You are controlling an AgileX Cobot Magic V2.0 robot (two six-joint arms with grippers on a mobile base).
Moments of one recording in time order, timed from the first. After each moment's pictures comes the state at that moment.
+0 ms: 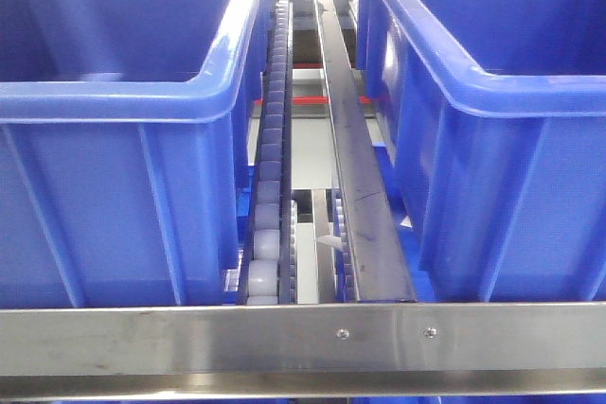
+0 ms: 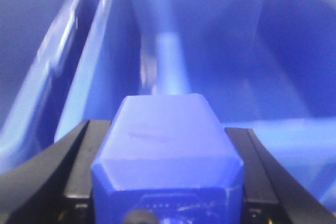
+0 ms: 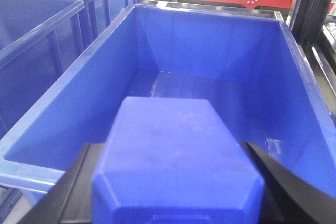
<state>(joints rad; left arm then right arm) -0.13 0.02 -0.34 0.17 0.55 -0.15 0.46 0.08 -0.43 -0.48 0.55 0.43</state>
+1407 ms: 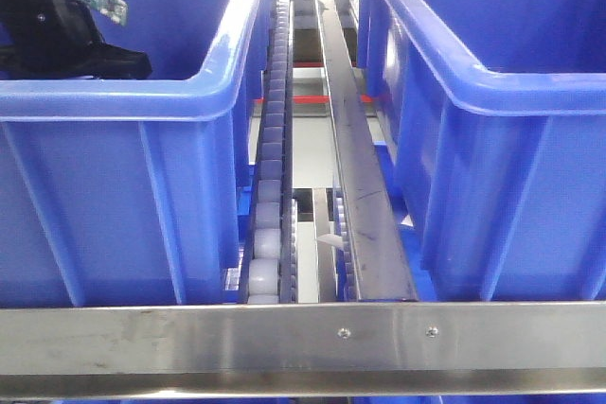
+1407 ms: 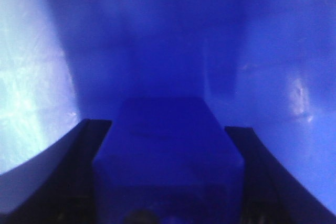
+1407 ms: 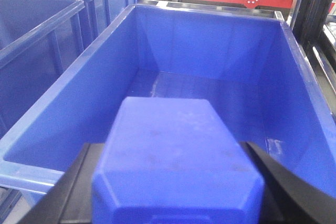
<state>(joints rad) -0.21 1.98 -1.59 -0.03 0.90 -0.03 0.46 0.08 -0.43 -0.48 0.54 0.43</state>
